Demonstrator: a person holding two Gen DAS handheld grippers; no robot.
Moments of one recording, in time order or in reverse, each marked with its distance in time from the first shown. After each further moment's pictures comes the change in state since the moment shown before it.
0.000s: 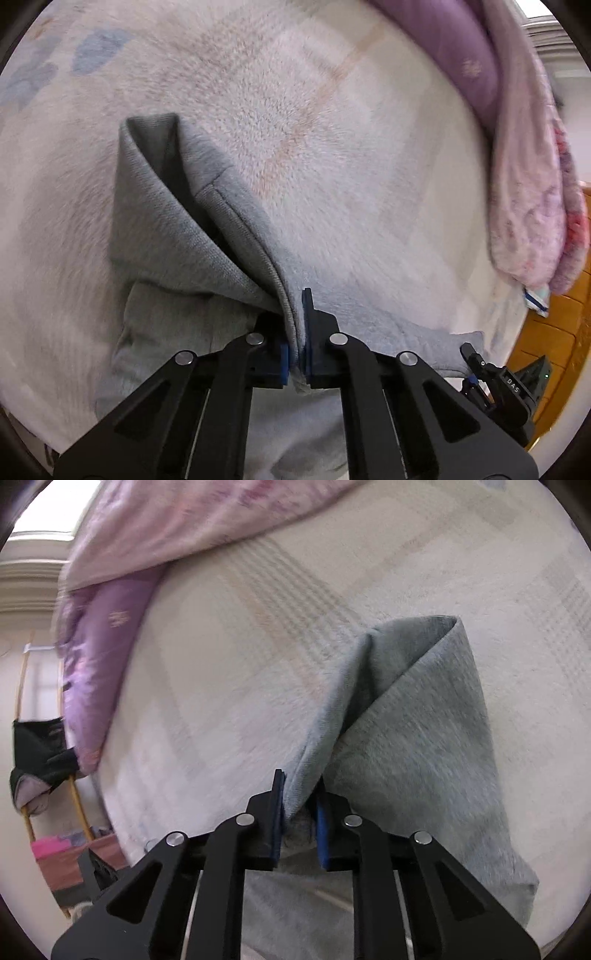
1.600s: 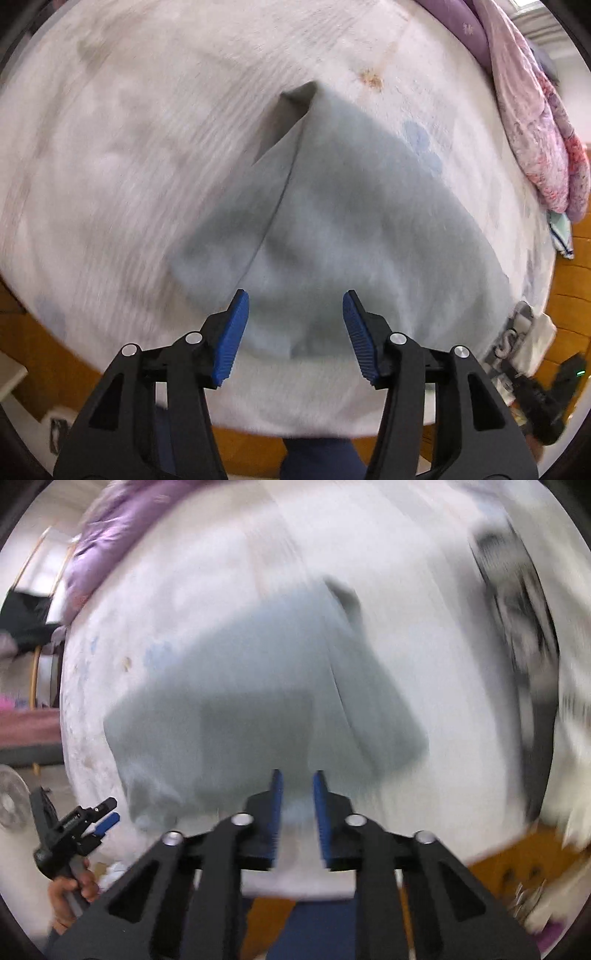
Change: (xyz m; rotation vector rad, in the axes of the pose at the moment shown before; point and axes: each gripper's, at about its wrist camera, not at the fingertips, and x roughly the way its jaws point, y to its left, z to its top) left arm -0.053 0.144 -0.278 0.020 -0.050 0.132; right arm -0.121 -0.111 -0.209 -0.368 0.039 -0.198
